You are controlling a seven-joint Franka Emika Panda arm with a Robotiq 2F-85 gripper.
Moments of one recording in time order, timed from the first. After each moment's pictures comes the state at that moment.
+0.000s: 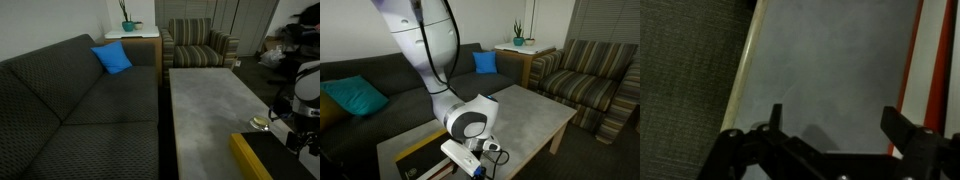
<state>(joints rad) -0.15 1.34 -0.02 -1.58 0.00 2.53 -0.25</state>
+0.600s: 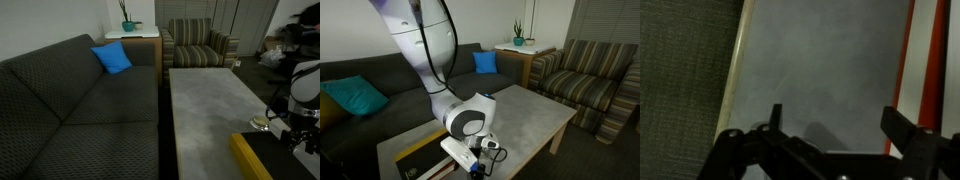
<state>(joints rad) -0.13 1.35 -0.02 -1.57 0.00 2.56 -0.16</state>
